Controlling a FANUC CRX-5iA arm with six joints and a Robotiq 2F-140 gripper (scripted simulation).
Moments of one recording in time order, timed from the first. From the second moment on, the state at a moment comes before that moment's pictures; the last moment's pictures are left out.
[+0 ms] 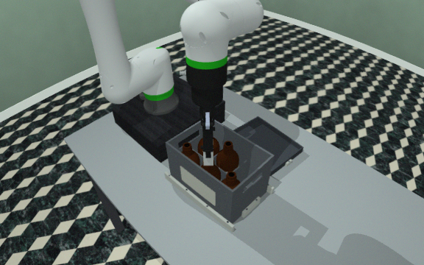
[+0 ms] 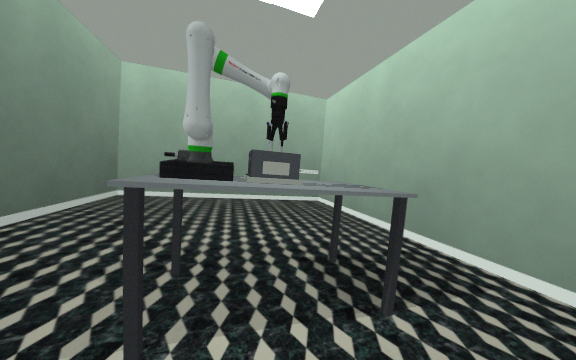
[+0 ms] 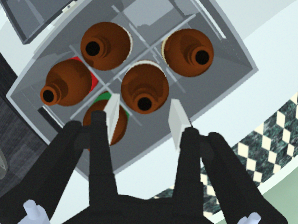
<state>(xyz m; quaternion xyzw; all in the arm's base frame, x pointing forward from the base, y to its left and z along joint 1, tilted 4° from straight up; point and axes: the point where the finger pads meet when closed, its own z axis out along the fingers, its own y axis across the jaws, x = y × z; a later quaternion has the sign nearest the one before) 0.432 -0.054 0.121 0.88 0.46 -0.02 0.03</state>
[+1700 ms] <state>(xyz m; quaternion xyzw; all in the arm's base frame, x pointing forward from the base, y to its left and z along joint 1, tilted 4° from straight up) 0.432 -0.050 0.172 0.88 0.46 -0.02 0.03</state>
